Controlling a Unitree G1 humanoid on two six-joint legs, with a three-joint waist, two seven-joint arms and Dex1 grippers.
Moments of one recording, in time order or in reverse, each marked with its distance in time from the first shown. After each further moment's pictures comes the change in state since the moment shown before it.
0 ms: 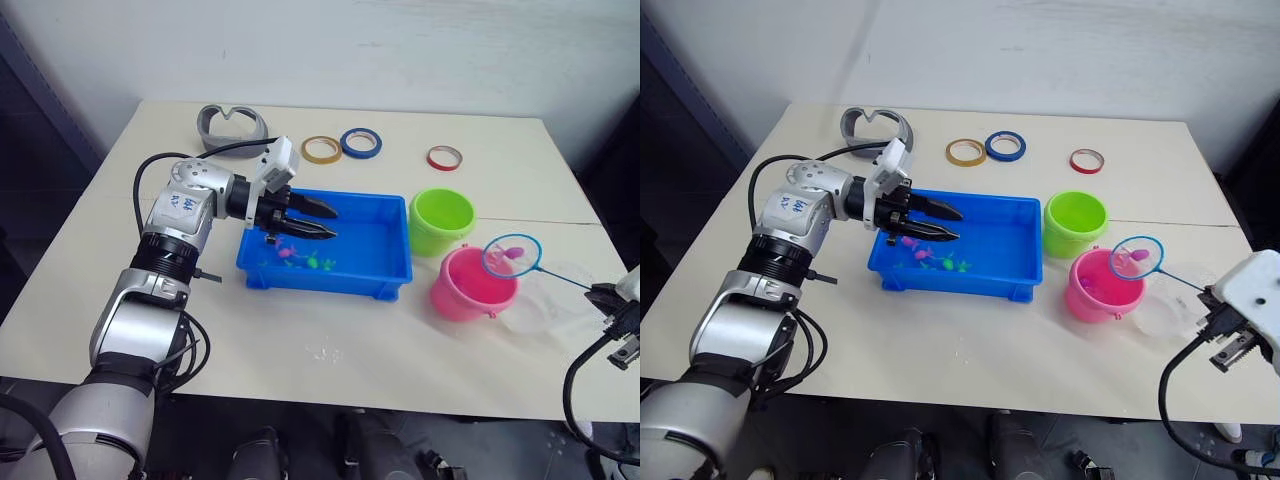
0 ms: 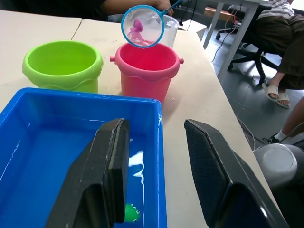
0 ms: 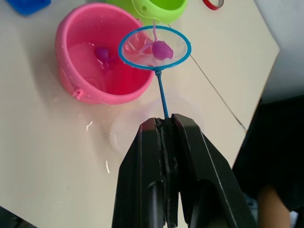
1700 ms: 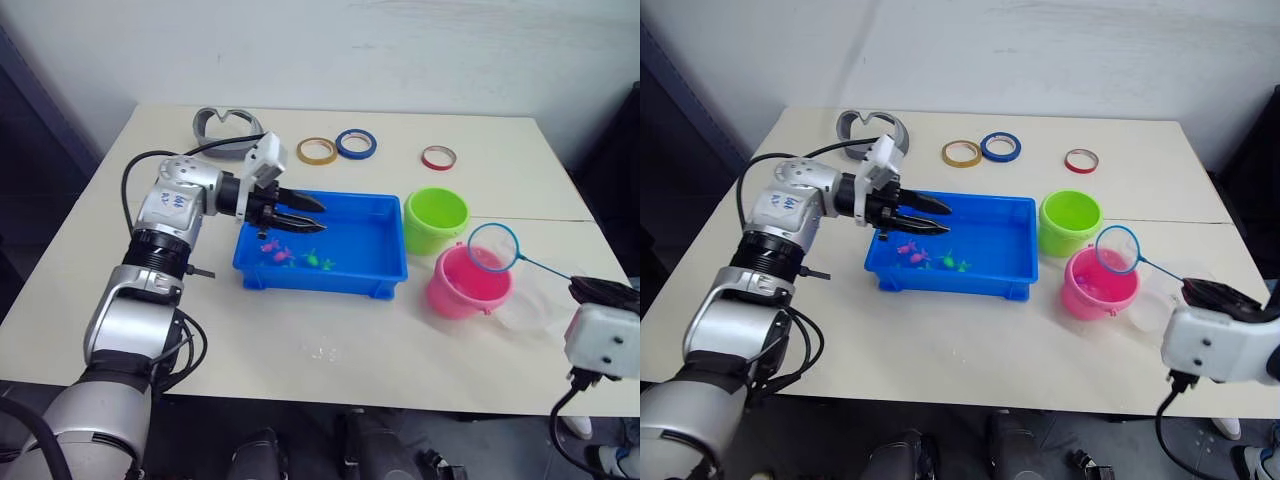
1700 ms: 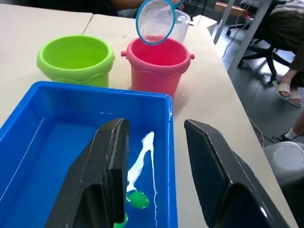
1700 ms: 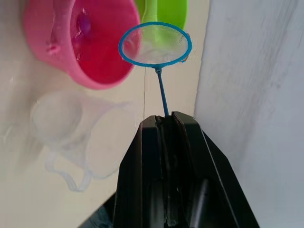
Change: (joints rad) left arm -0.016 0.050 0.039 0.075 0.049 -0.034 0.024; right arm -0.039 0.073 0.113 0.060 -0.406 -0.667 0.098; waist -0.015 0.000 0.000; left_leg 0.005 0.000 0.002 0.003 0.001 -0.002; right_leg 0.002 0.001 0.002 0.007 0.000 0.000
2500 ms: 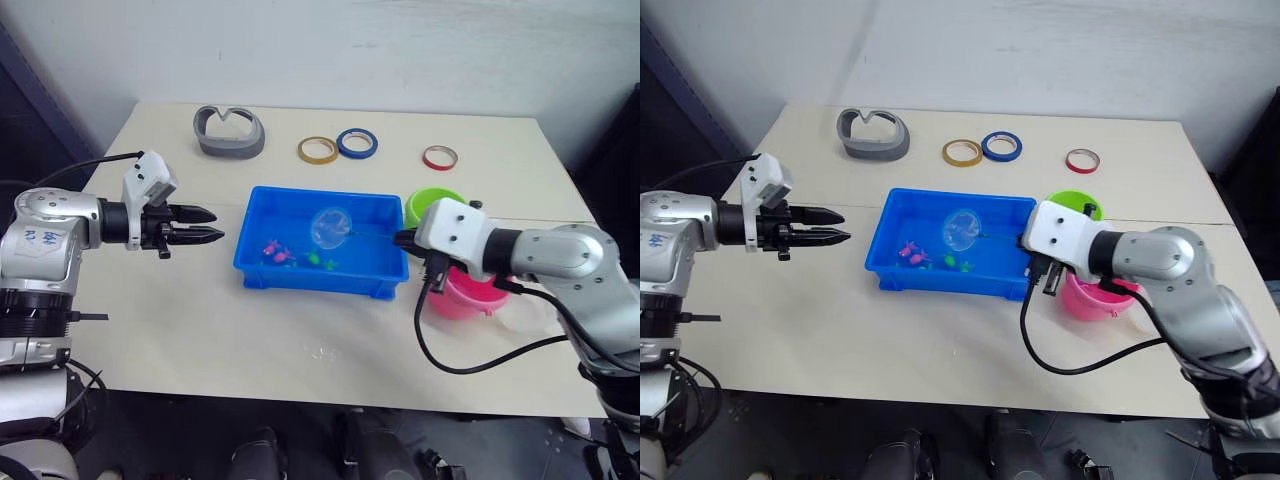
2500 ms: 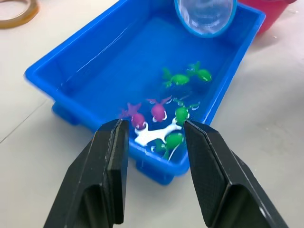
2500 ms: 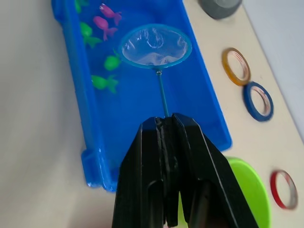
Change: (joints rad) left arm 0.401 0.385 0.200 -0.480 -0.023 0.328 0.195; right arm -0.908 0.074 0.966 0.344 0.310 0.407 -0.145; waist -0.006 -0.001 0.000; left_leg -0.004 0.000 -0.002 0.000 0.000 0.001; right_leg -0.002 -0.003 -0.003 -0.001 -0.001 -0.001
